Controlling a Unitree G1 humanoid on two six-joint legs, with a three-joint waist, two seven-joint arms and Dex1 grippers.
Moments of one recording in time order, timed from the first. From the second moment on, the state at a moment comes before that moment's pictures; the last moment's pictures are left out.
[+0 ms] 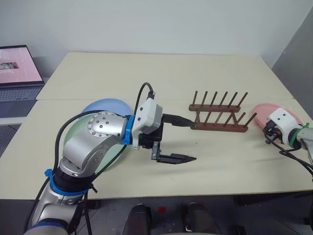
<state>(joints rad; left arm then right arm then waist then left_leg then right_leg) -0.58 0.59 -0.19 -0.46 -0.60 0.58 -1.09 -0.40 -0.92 -0.06 0.34 -0.04 0.42 0.77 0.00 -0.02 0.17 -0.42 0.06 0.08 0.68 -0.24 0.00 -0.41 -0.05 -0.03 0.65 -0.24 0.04</state>
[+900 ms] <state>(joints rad) -0.60 0.57 -0.12 -0.41 -0.63 0.58 -1.05 -0.58 -0.77 -0.61 -0.18 0.92 1.17 0.63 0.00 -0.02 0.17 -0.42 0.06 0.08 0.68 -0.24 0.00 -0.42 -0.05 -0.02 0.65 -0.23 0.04</state>
